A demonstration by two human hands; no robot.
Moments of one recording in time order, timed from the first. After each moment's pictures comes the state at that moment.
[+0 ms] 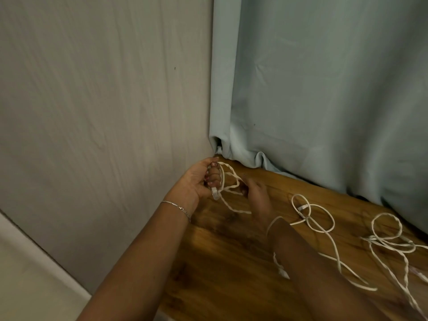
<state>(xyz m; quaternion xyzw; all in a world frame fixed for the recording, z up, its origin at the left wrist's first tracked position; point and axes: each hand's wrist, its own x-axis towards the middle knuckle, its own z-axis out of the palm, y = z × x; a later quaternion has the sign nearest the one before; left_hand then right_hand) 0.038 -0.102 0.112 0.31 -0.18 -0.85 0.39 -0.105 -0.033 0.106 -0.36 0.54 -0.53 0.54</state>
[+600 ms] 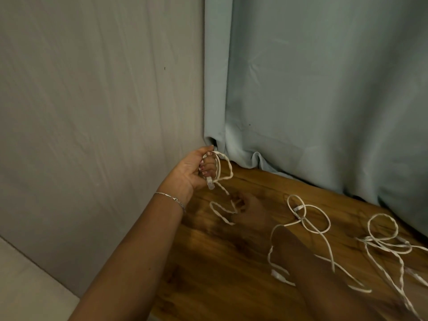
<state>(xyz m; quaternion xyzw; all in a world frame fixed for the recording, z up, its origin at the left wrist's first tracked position) 0.031 -0.114 0.134 0.29 -0.18 -0.85 0.40 -0.142 -0.044 0.052 -0.63 0.61 -0.29 0.38</state>
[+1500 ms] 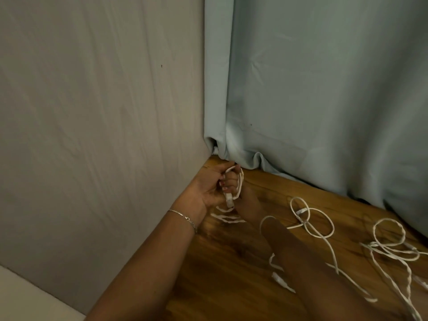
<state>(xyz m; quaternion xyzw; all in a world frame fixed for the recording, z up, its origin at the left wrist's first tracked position) -0.004 -0.092 0.119 0.22 -0.21 -0.89 0.34 -0.134 -0.083 0.046 -0.65 0.62 -0.30 0.31</state>
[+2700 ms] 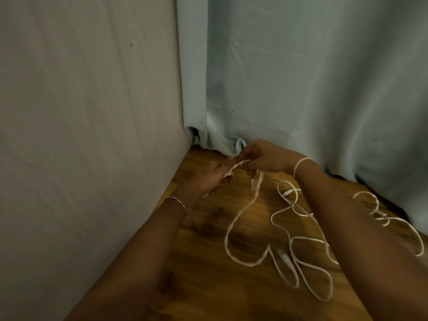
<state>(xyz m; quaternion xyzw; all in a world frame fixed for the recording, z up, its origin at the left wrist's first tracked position) -0.010 -0.110 0.094 0.47 -0.67 -0.51 0.26 -0.186 -0.098 0.163 -0.74 0.60 -0.13 0.29</state>
